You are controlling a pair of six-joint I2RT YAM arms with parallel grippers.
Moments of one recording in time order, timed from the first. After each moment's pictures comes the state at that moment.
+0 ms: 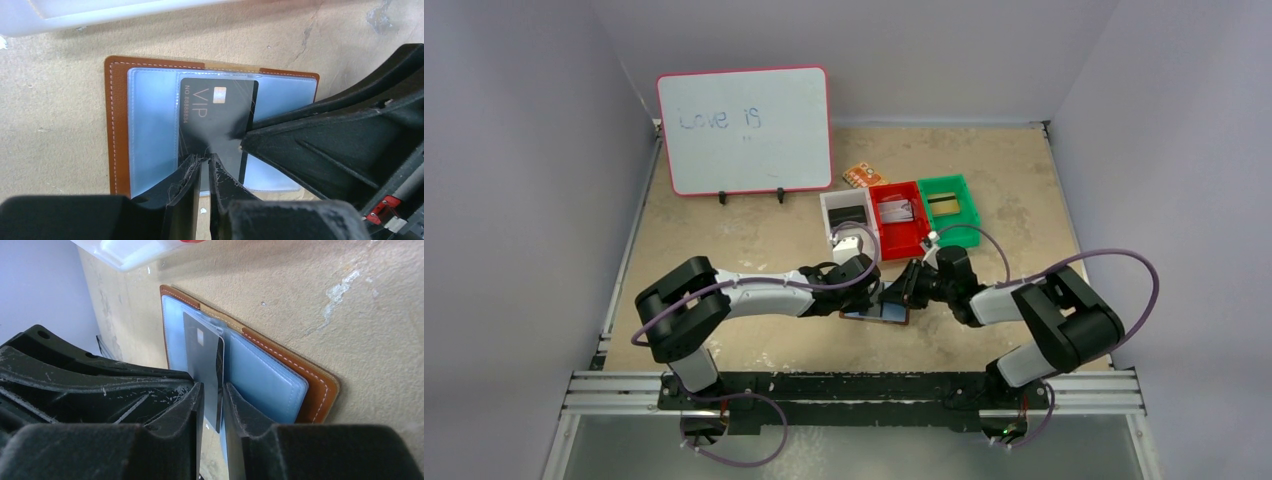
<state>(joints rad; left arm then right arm) -1.05 1.68 0.90 -0.17 -0.28 -1.04 0.46 1.52 0.31 0.56 -0.49 0.93</state>
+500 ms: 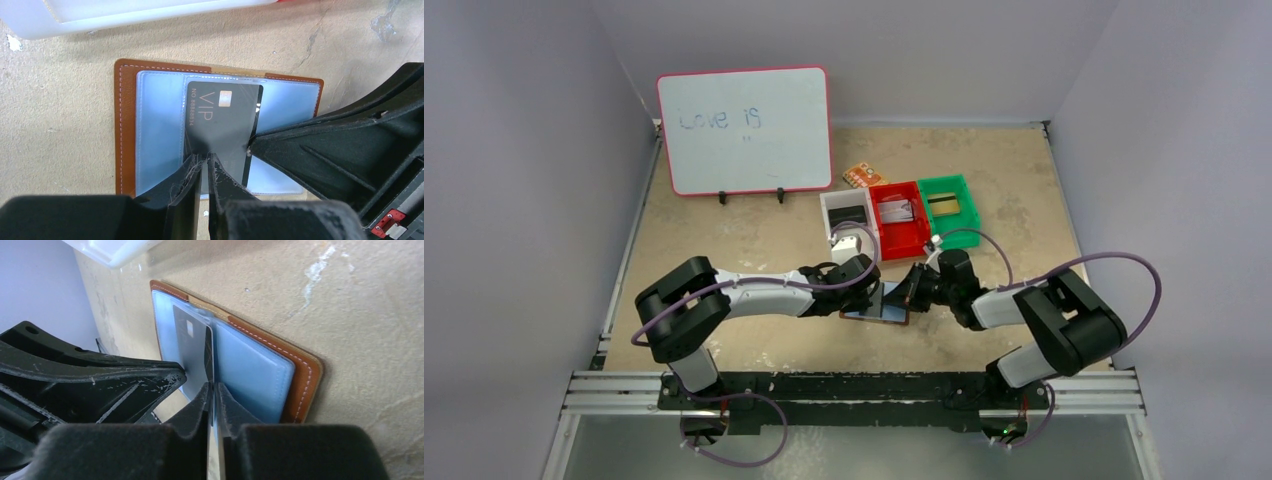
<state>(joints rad) -1.05 1.68 0.90 -0.18 -0.31 -1.05 0.46 1.48 0.27 0.54 -0.47 0.95</state>
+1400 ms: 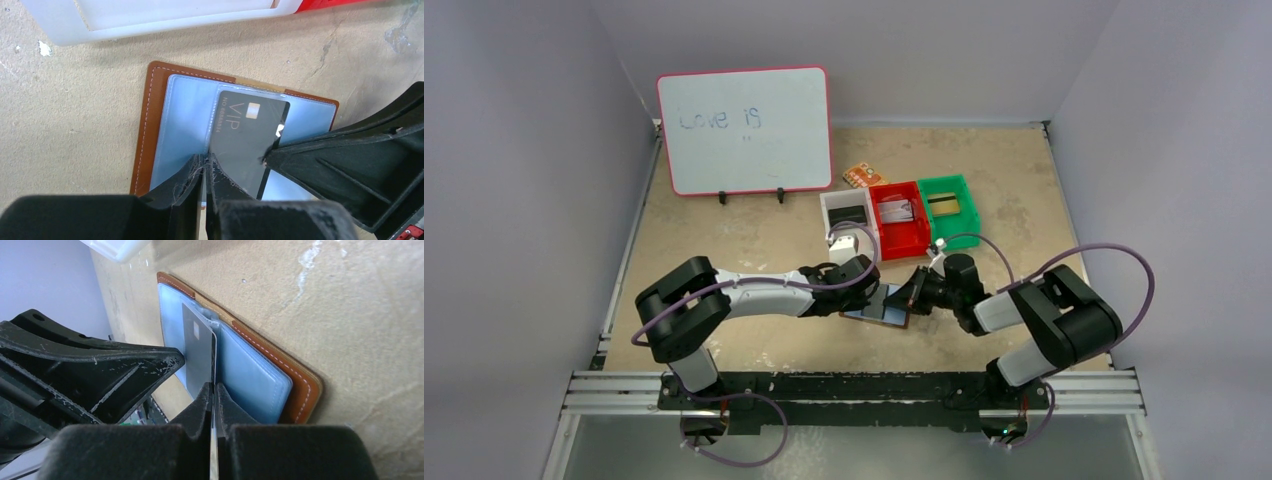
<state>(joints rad) -1.05 1.69 0.90 -0.20 -0.35 -1.06 0.44 1.53 0.22 0.69 -0.52 0.99</state>
